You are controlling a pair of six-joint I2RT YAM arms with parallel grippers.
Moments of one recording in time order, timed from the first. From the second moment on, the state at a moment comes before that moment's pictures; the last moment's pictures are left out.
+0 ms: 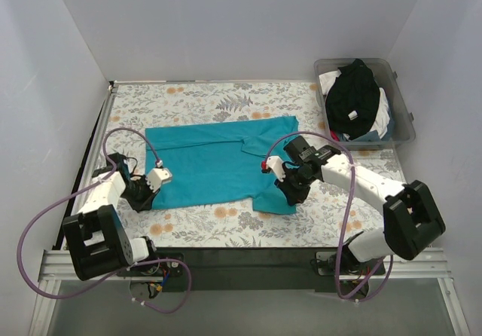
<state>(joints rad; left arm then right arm) 0.31 1.28 0.65 -0.83 0.39 1.19 0.64 1.44 0.92 -0.83 -0.36 -0.44</state>
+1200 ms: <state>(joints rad) 0.33 1.69 1.24 -0.82 0.57 0.82 0.50 1.81 1.56 -0.87 -0.19 -0.63</state>
